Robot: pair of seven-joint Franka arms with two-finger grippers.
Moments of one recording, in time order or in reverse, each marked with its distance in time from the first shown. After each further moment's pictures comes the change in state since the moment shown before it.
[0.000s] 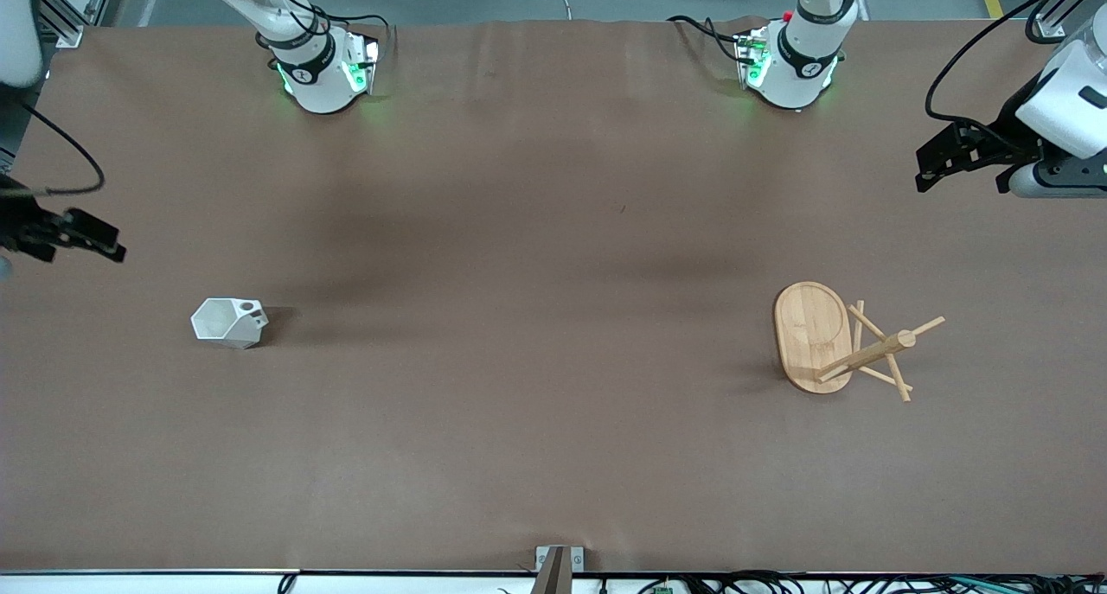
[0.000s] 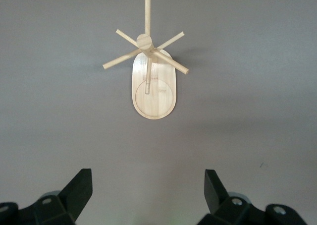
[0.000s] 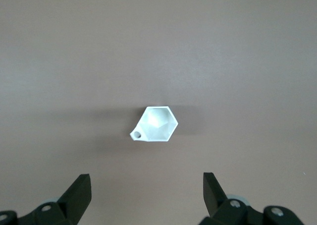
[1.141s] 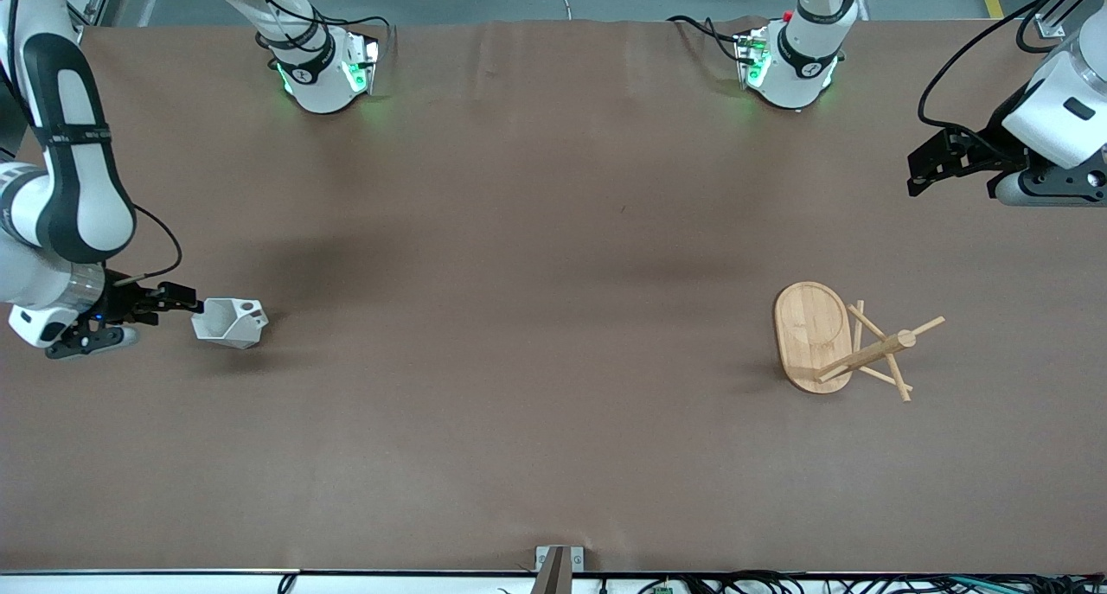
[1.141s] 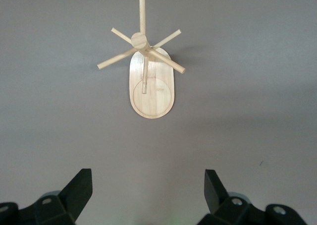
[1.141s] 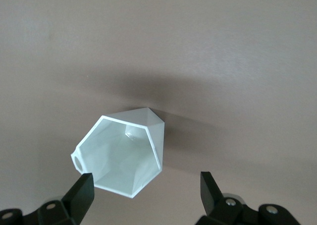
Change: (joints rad) left arm -0.007 0.010 -0.003 0.001 0.000 0.000 0.002; right arm -0.111 0.327 0.009 -0.110 0.162 0.283 -0.466
